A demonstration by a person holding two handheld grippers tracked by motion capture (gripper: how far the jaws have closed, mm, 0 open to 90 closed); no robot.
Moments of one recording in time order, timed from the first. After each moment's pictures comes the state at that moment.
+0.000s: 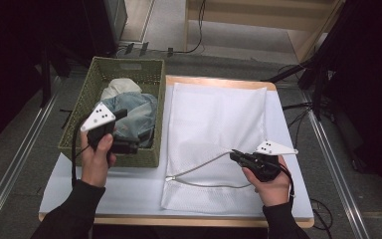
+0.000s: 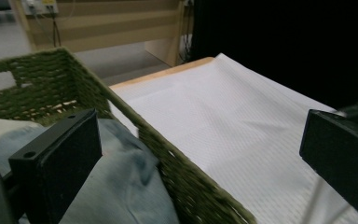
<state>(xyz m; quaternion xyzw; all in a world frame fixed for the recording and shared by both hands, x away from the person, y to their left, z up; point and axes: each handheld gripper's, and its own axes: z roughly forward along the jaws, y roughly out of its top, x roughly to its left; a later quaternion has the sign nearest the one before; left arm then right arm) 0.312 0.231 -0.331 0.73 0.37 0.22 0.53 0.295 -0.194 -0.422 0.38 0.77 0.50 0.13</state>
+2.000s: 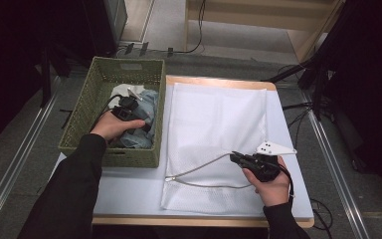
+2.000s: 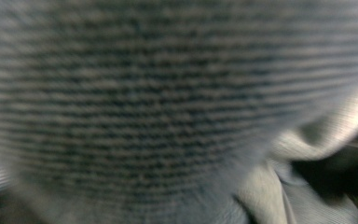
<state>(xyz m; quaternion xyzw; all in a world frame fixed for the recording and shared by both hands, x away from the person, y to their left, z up) 0.462 0.233 -0.418 0.85 0.49 -0.02 0.20 0.298 -0.198 -0.433 0.38 0.77 0.50 0.11</state>
